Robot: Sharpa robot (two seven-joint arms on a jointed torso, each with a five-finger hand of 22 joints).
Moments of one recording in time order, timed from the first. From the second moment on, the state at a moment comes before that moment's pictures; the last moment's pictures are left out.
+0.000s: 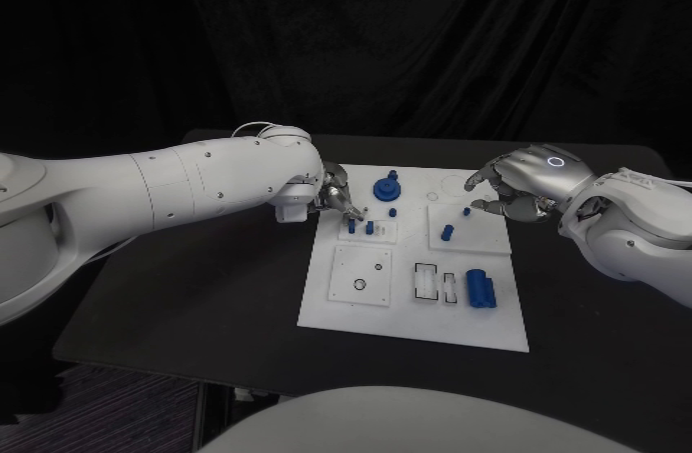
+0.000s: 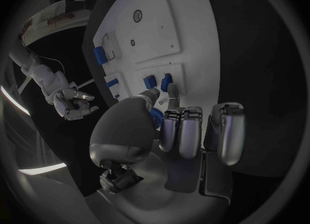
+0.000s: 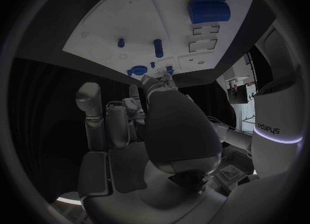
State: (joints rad) left arm 1.34 -0.56 -0.21 1.20 -0.94 0.24 -0.48; left_hand 1.10 -0.02 0.23 0.23 0.26 0.91 0.04 0.38 1.17 1.47 -0.02 1.58 1.31 1.47 -0.07 1.56 1.31 0.01 1.47 0.04 1.48 1.31; right arm 1.36 -0.92 -0.25 1.59 -1.77 -0.37 -0.06; right_hand 1.45 -0.06 0.20 0.28 0.24 0.87 0.08 0.10 0.35 0.89 0.06 1.43 1.16 1.41 0.01 1.46 1.31 0.11 1.17 0.12 1.05 1.31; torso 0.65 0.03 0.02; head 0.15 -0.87
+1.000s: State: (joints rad) left arm 1.34 -0.55 -0.21 1.18 -0.95 0.25 -0.49; left_hand 1.13 -0.01 0.25 0.21 0.36 0.92 0.04 0.34 1.17 1.46 -0.02 1.58 1.31 1.46 -0.07 1.56 1.31 0.01 1.47 0.04 1.48 1.31; right arm 1.36 -0.92 -0.25 1.59 -1.77 -0.36 -0.06; right_hand 1.45 -0.06 0.20 0.28 0.25 0.87 0.08 0.10 0.35 0.89 0.06 1.43 1.16 1.41 0.01 1.46 1.31 0.11 1.17 0.12 1.04 1.31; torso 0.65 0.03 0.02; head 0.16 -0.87
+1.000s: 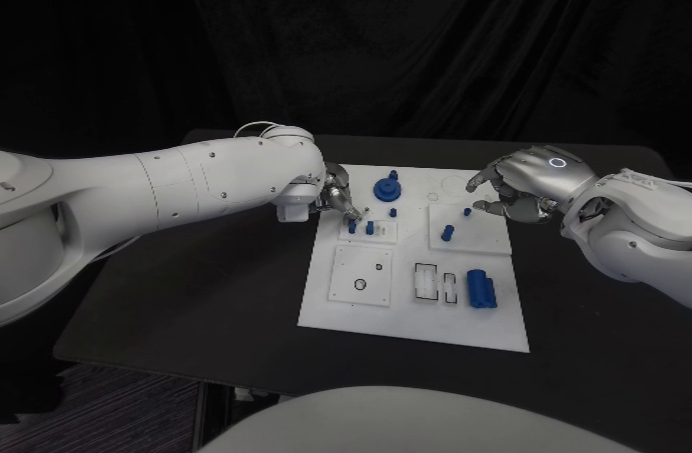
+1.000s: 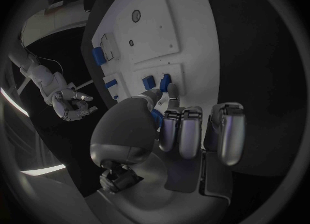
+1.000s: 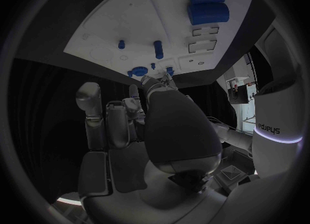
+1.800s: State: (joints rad) left arm 1.34 -0.55 -0.21 1.18 -0.95 0.26 -0.51; left_hand 1.13 -0.01 0.25 0.21 0.33 0.93 0.04 0.33 1.17 1.46 -0.02 1.58 1.31 1.46 -0.07 1.56 1.31 0.01 1.47 0.04 1.48 1.31; right arm 1.36 -0.92 -0.25 1.59 -1.77 -0.36 -0.06; right_hand 1.45 -0.06 0.20 0.28 0.25 0.87 0.08 0.10 0.35 0.89 0.06 1.43 1.16 1.41 0.01 1.46 1.31 0.11 1.16 0.12 1.04 1.31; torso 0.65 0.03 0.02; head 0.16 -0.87
